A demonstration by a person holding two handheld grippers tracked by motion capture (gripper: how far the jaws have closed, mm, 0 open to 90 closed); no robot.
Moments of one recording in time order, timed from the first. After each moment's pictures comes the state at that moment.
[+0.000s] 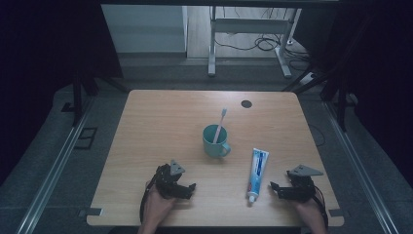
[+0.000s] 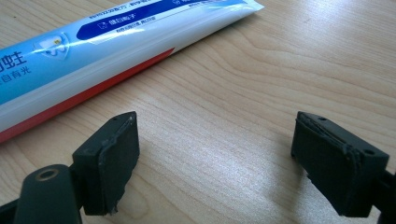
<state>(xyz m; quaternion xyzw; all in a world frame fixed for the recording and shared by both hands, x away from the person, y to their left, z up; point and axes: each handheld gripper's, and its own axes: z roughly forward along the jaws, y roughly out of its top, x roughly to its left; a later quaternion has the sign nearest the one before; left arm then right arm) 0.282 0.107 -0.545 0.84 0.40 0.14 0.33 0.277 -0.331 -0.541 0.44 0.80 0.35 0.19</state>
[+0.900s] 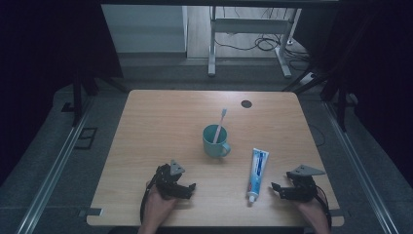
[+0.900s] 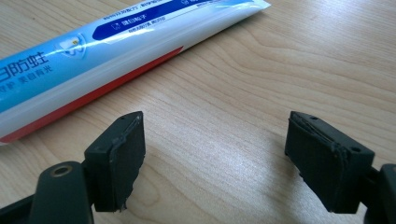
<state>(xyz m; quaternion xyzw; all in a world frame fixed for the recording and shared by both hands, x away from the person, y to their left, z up) 0.282 0.108 -0.544 0.84 0.40 0.14 0.33 0.275 -0.334 -0.535 0.44 0.81 0.35 0.17</state>
